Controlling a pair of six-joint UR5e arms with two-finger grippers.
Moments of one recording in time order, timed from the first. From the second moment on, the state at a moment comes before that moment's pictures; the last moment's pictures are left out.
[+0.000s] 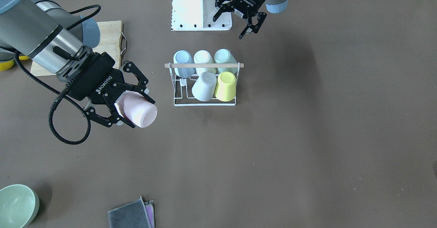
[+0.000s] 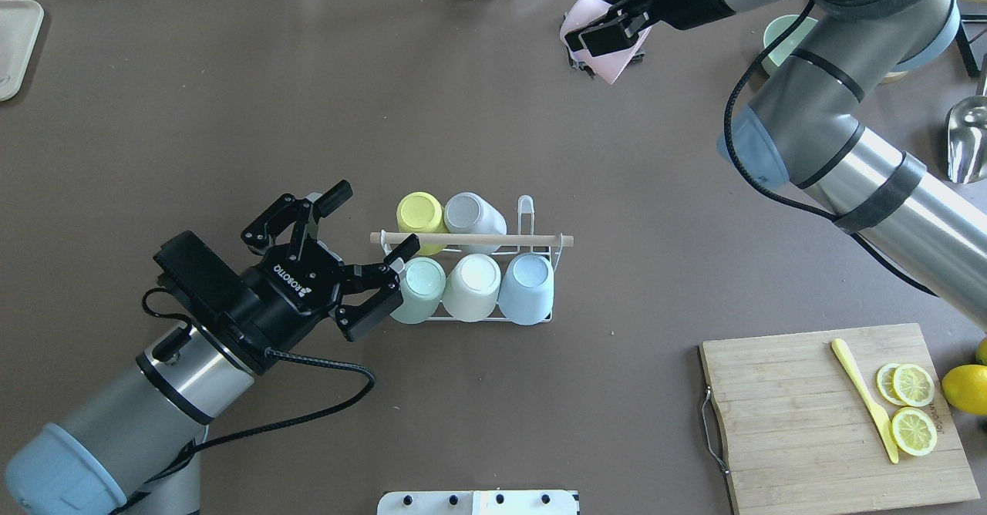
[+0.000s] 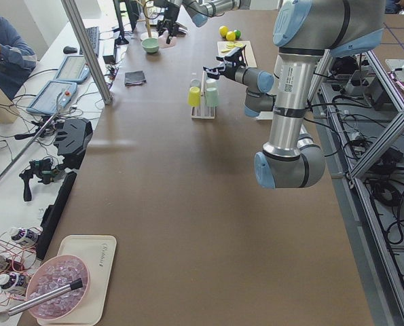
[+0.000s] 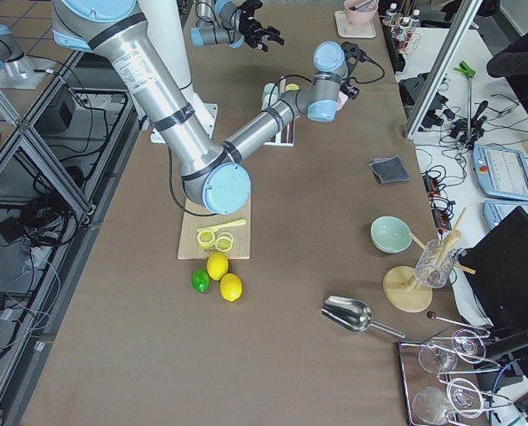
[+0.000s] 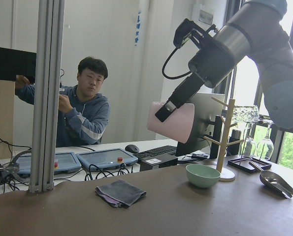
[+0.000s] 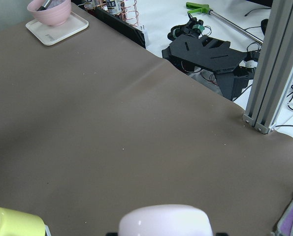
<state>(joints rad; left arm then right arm) -0.20 -1.84 -1.99 -2.92 -0.89 -0.36 0.95 -0.96 1.57 -0.73 2.17 0.46</state>
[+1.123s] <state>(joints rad) -0.87 -1.75 -2.06 -2.01 -1.86 -0.69 0.84 -1.03 1.47 -0.14 1.99 0.61</state>
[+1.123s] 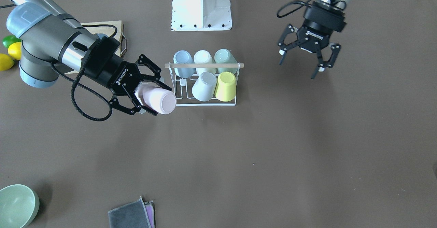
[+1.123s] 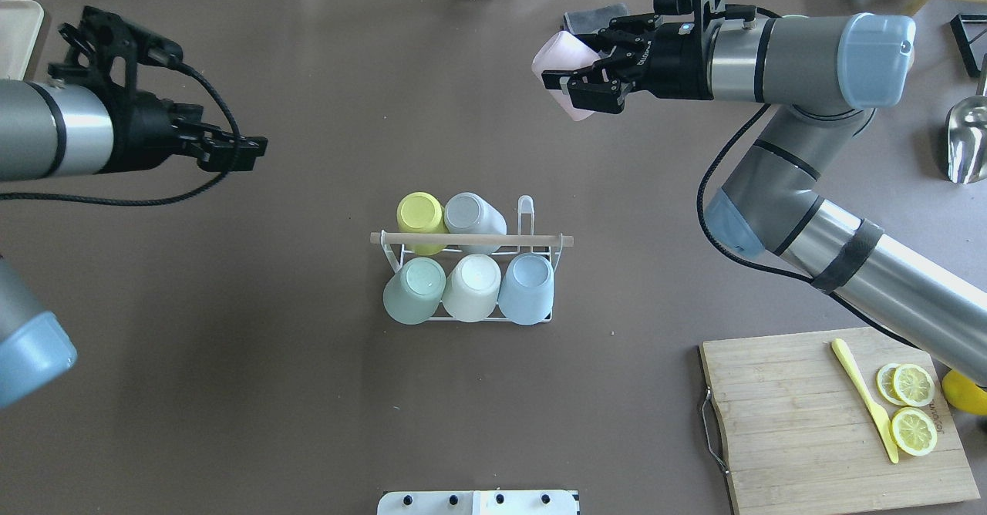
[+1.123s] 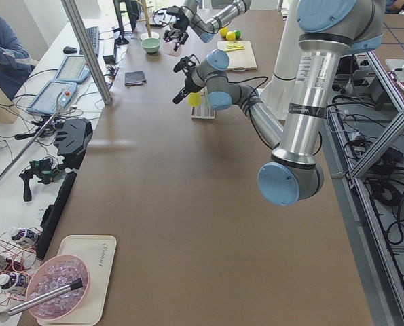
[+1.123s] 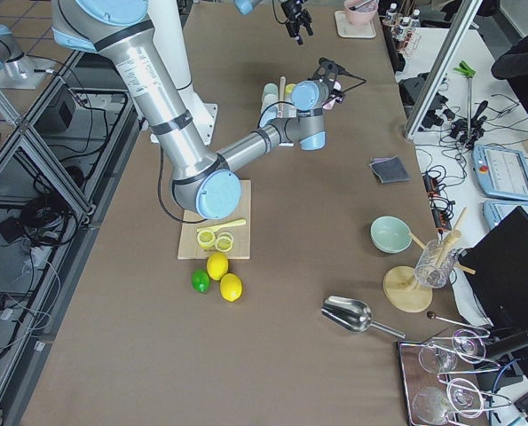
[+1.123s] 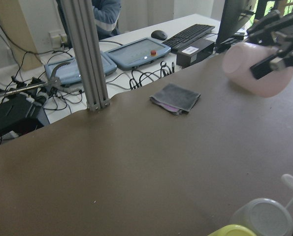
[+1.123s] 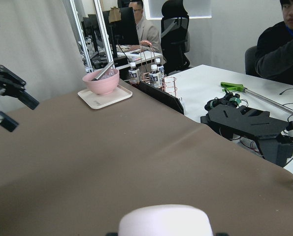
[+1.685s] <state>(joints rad) -1.28 -1.63 -1.76 -1.81 -2.28 -0.66 0.81 -1.03 1.47 0.00 2.00 0.67</state>
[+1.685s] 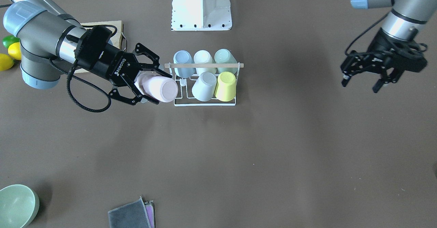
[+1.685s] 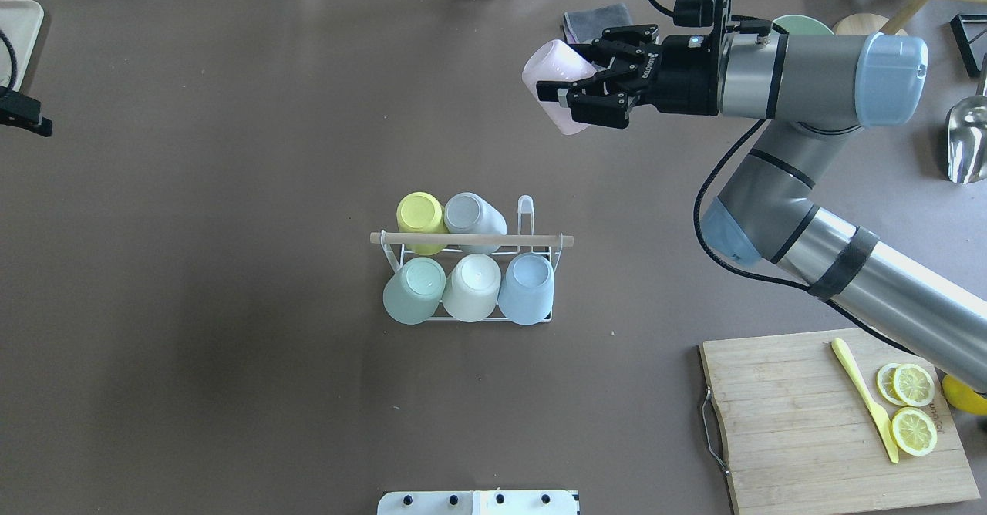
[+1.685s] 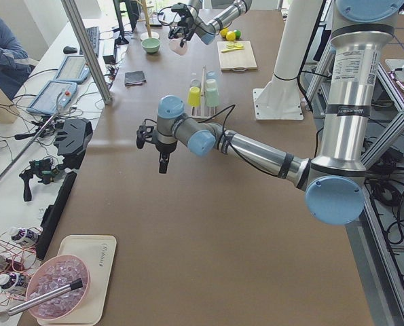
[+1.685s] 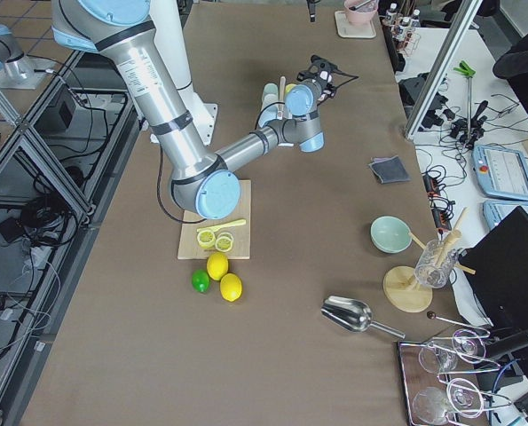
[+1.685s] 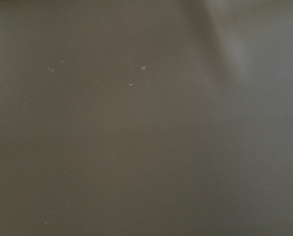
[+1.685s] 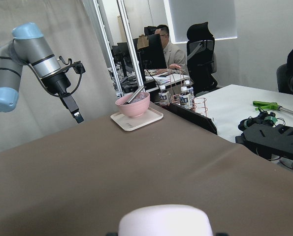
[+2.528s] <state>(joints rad) -1.57 -1.55 -1.66 -1.41 -2.37 -0.03 0.69 -1.02 1.32 0.33 1.86 0.69</state>
